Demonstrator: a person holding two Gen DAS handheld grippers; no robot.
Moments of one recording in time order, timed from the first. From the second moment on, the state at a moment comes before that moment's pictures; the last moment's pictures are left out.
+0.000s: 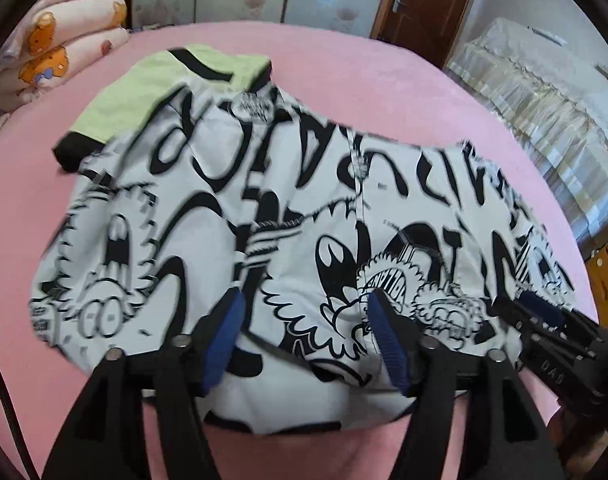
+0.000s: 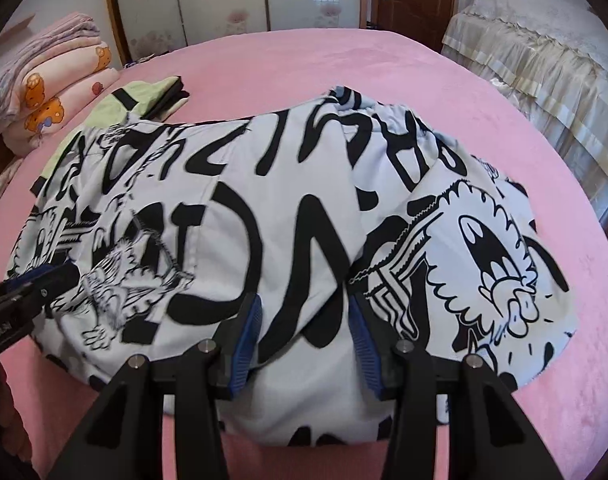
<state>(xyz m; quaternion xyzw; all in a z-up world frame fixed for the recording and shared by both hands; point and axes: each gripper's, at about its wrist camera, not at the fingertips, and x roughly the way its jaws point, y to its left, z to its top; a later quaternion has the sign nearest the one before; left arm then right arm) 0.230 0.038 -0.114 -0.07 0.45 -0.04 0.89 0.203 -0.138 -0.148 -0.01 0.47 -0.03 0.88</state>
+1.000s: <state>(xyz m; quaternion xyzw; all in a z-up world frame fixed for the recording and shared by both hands) 0.128 0.062 -0.015 -0.06 0.40 -0.07 0.91 0.134 -0.067 -0.057 0.04 0.42 0.04 0.91</state>
